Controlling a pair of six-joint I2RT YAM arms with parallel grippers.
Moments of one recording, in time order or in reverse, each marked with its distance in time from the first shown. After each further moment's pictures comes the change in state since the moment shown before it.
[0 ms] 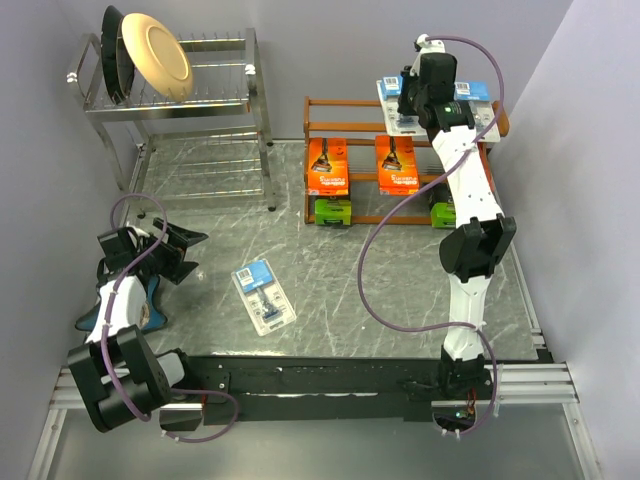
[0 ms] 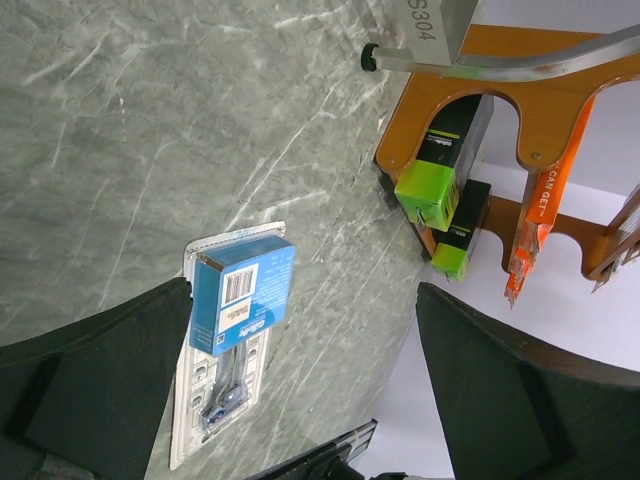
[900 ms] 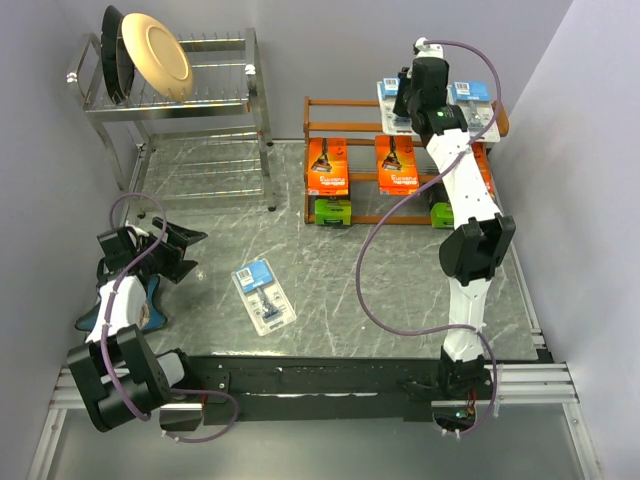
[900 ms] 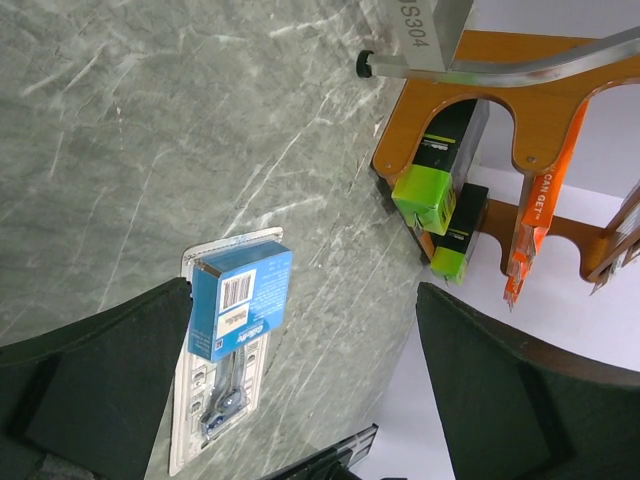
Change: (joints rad) left arm 0.000 0.003 0.000 0.017 -0.004 -0.006; right arm 0.034 -0.030 -0.101 0.085 0.092 0.061
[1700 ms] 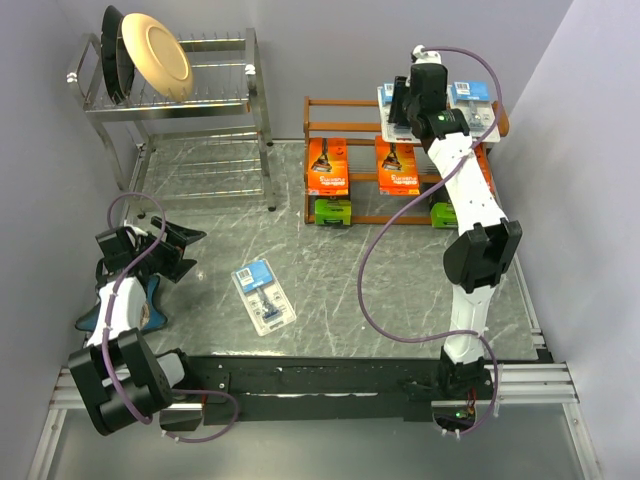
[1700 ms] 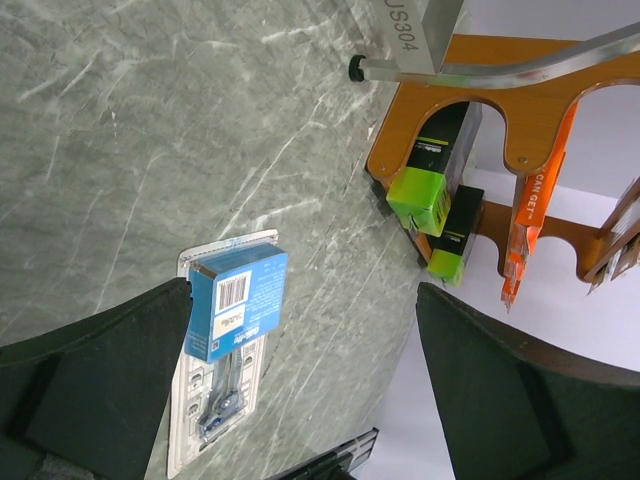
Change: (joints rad) left arm 0.005 -0.019 0.000 0.002 0.000 -0.003; right arm 0.014 -0.087 -0.106 -0.050 0.019 0.003
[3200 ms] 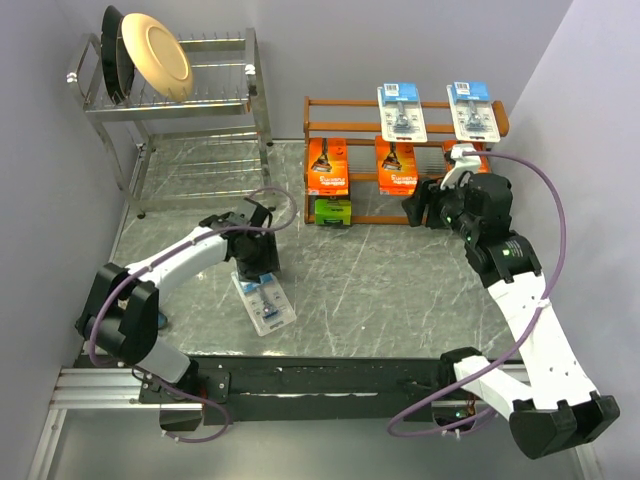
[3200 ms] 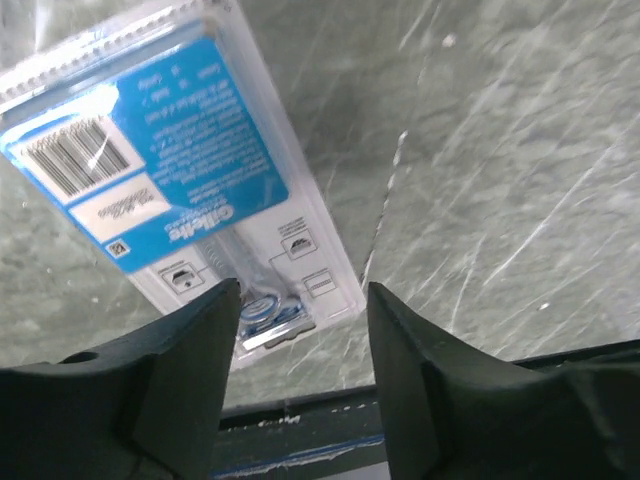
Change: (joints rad) left arm -0.923 0.388 0.440 -0.514 -0.613 0.148; right arm -0.003 -1.061 -1.102 0.095 -0.318 -0.050
